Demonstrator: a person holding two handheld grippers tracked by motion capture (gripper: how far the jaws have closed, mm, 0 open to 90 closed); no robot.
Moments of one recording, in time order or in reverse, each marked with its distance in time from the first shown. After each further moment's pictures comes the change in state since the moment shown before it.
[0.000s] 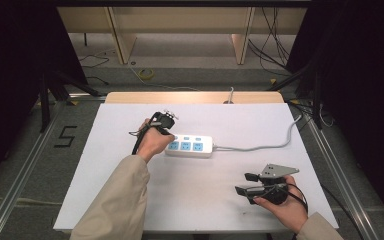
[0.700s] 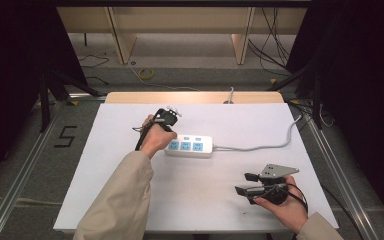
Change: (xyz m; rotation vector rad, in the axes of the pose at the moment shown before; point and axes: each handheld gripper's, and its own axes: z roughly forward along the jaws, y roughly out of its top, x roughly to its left) left arm 0.000 0.013 0.005 0.020 0.029 0.031; right arm 0.000 0.000 0.000 0.000 0.002 -0.003
